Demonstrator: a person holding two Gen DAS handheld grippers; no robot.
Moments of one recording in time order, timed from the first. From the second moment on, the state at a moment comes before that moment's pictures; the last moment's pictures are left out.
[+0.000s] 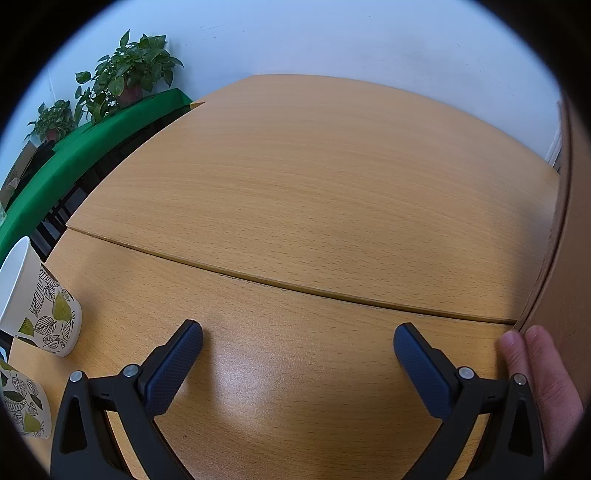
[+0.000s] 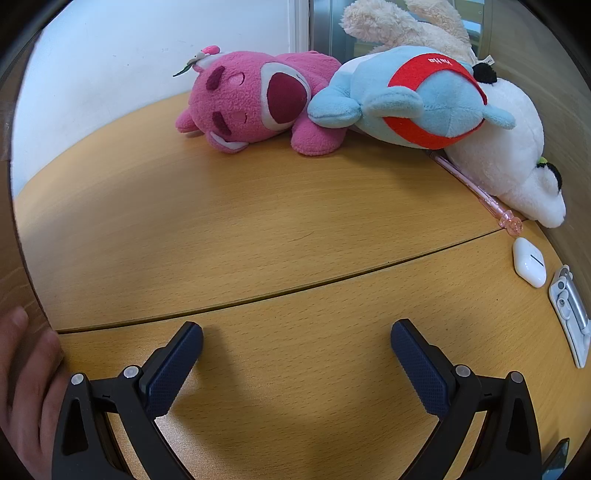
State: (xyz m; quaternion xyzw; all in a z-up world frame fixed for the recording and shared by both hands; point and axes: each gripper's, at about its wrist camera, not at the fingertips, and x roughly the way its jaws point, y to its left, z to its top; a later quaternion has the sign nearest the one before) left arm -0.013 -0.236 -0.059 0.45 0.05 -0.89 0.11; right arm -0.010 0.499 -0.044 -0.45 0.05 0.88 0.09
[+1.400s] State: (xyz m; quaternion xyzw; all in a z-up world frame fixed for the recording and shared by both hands) left arm -0.015 -0.236 -0.058 0.45 0.05 -0.89 0.11; right arm -0.013 0.494 -0.043 -0.45 0.05 0.89 0.09
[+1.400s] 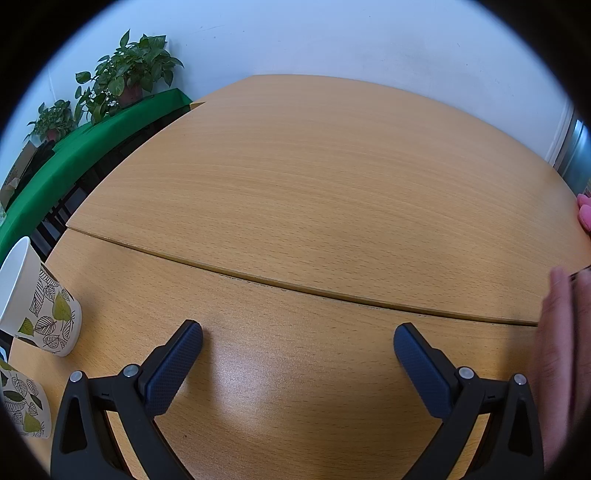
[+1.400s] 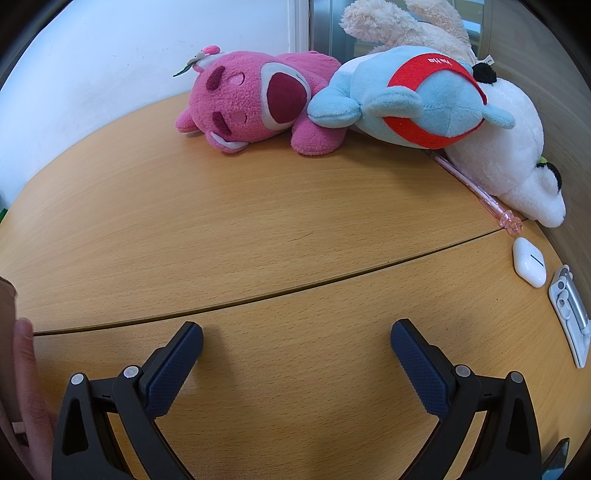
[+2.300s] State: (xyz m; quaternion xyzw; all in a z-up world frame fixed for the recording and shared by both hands) left arm -0.016 -0.236 -0.058 0.45 0.05 -0.89 0.11; right arm -0.010 0.493 -0.039 -0.45 0.05 0.89 0.09
